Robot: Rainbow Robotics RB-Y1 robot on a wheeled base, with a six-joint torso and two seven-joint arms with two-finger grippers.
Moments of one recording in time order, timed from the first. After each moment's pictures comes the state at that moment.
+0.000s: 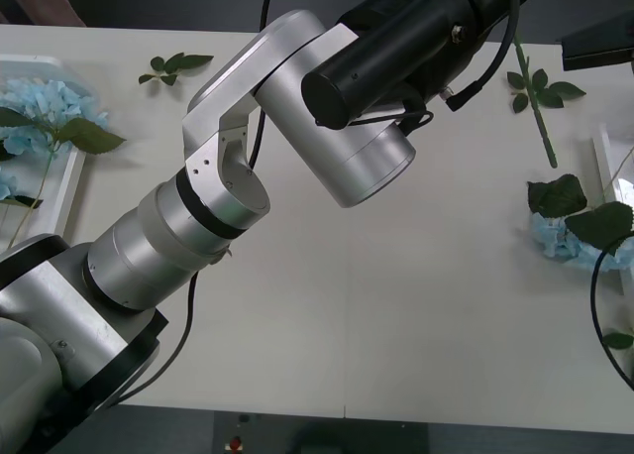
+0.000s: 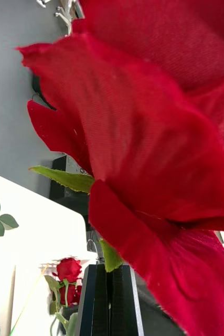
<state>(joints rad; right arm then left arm) -0.85 -0.71 -0.44 -1.25 -1.47 1.92 1.85 -0.90 0.16 -0.63 -1.76 0.01 0.65 0.05</state>
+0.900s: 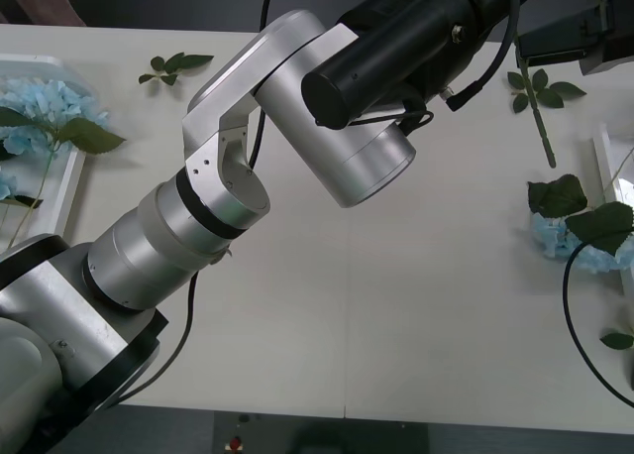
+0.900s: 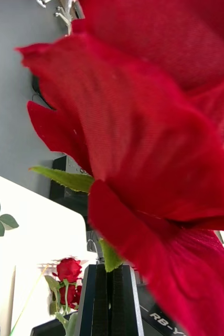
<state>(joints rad) -0.87 -0.63 -0.39 -1.25 -1.54 1.89 1.85 -0.90 0.16 -0.63 -1.76 0.01 0.65 0.05</state>
